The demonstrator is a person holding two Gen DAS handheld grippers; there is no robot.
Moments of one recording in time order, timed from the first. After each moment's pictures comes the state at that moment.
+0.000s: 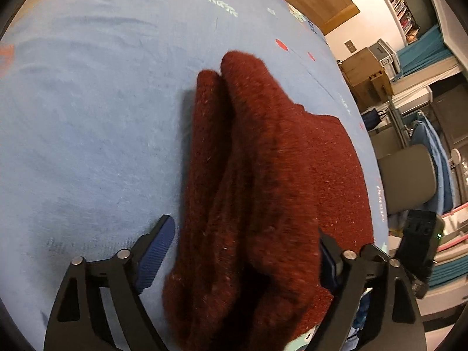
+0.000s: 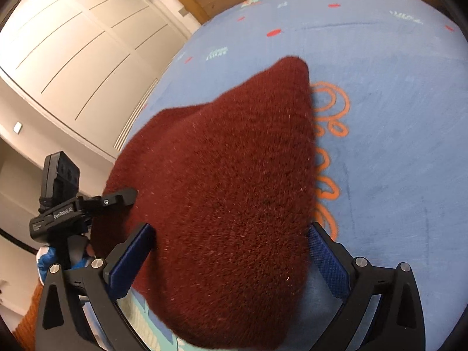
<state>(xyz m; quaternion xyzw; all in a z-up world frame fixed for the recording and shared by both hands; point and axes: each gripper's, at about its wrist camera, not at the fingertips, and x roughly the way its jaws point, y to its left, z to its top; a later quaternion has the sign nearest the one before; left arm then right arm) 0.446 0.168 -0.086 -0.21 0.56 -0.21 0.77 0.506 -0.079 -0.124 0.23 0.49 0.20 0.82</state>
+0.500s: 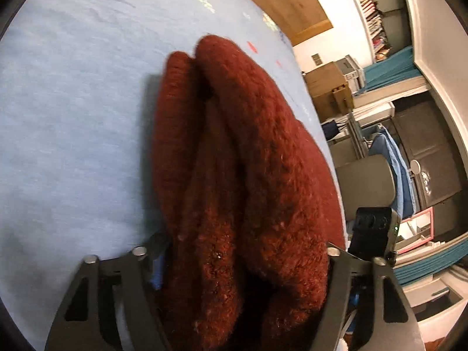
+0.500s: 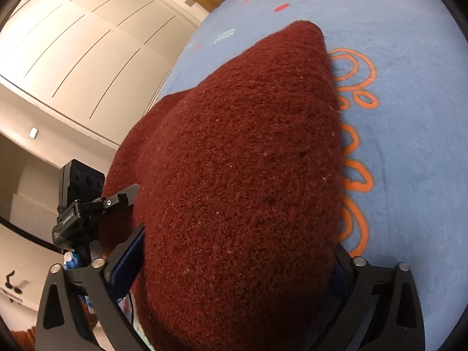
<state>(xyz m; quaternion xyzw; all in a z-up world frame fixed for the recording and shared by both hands) 0.447 0.187 -0.102 -0.29 0.52 -0.30 0.75 0.525 -0.076 -0.147 0.27 0.50 0.25 0.79</state>
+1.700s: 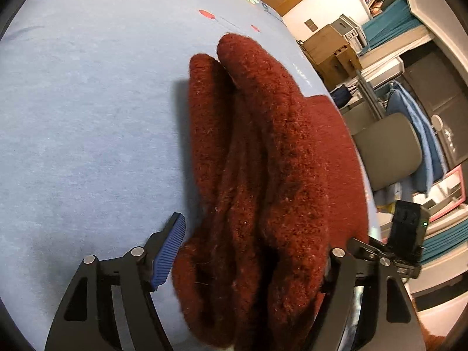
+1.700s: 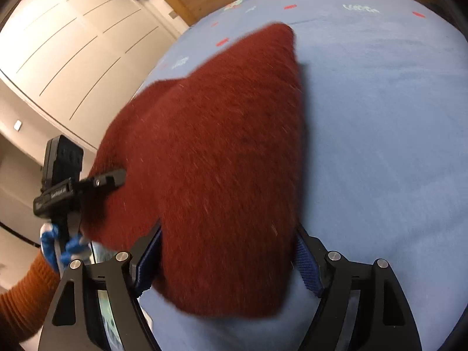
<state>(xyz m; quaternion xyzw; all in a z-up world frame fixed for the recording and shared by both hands) 0.463 0.057 -0.097 -0.17 0.54 -0.29 0.77 0.472 -0.194 -0.152 0.21 0.49 0.19 0.83</state>
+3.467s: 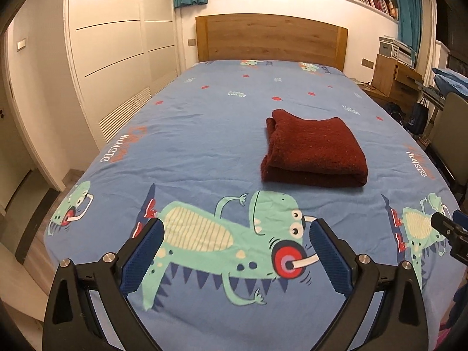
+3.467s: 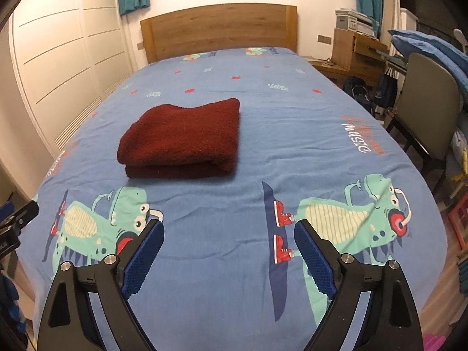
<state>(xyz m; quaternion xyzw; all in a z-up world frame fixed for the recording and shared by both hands) 0.127 0.015 0.021 0.02 0.37 0.00 0.93 0.180 -0.150 0.009 0.05 0.39 -0.03 0.92</state>
